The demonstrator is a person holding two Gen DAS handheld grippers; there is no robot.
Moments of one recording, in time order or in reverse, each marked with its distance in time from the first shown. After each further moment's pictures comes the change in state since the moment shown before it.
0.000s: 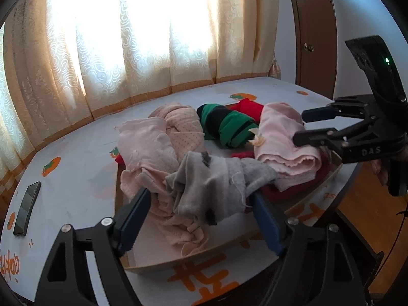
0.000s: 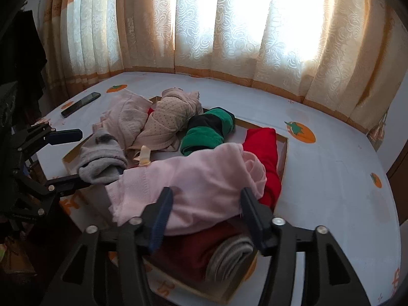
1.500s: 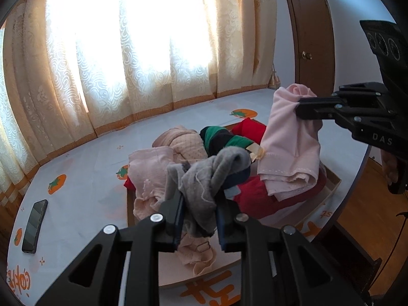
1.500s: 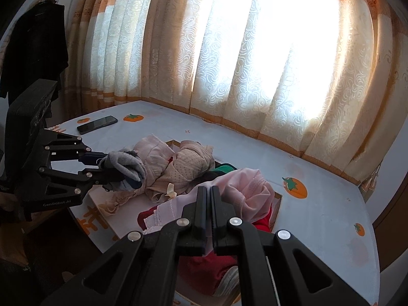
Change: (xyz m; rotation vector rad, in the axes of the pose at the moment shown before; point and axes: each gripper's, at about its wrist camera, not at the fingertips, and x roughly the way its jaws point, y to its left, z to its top) left arm -0.008 0.003 0.022 0.025 -0.058 0.012; right arm -0.046 0.028 0.026 -0.150 -0.215 -0.014
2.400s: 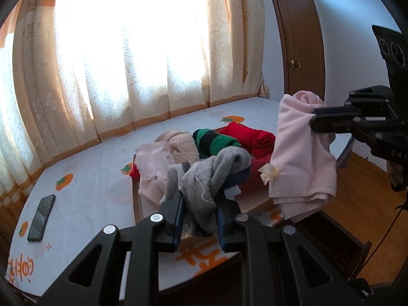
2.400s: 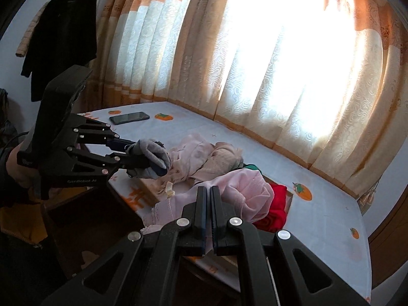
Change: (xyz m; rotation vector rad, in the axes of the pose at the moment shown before) left arm -0.056 -0.008 -0.027 0.022 -0.073 -0.019; right arm -0.066 0.056 -0.021 -0.115 -0.046 0.041
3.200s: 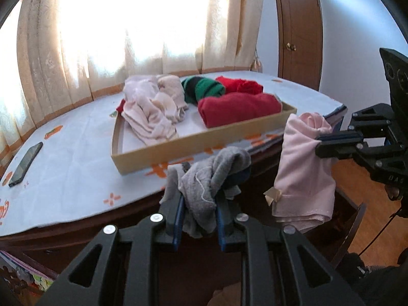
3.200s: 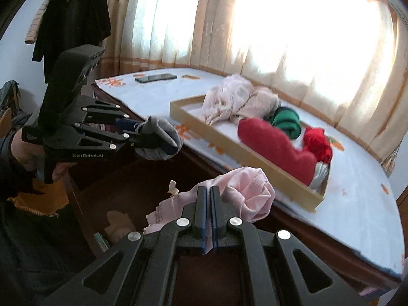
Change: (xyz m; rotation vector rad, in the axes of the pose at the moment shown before) left arm -0.016 -0.017 -0.087 -0.072 0.100 -0.057; right arm -0.001 0.059 -0.084 0.026 0.124 0.101
